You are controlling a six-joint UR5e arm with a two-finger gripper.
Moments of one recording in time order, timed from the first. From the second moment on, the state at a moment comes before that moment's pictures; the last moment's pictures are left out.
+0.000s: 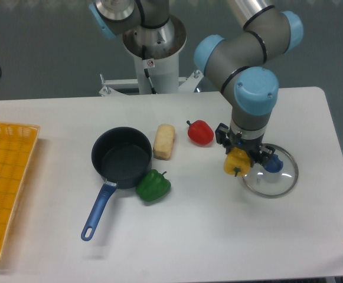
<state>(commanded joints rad) 2.56 -1.92 -1.54 -1.22 1.63 0.99</state>
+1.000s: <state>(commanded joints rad) 2.14 -1.90 -1.61 -1.24 1.66 0.60</state>
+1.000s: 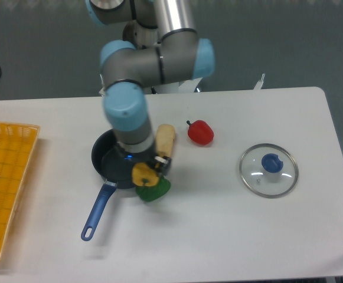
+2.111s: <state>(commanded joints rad) 2.07 -1.88 -1.75 -1.24 1.74 0.59</state>
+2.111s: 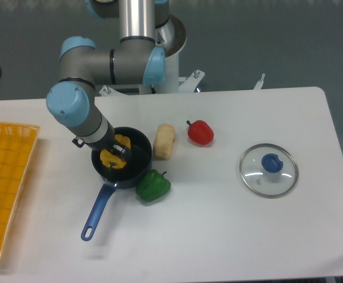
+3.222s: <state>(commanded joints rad) 2.04 -1.94 -1.75 -1.21 1.78 0.58</state>
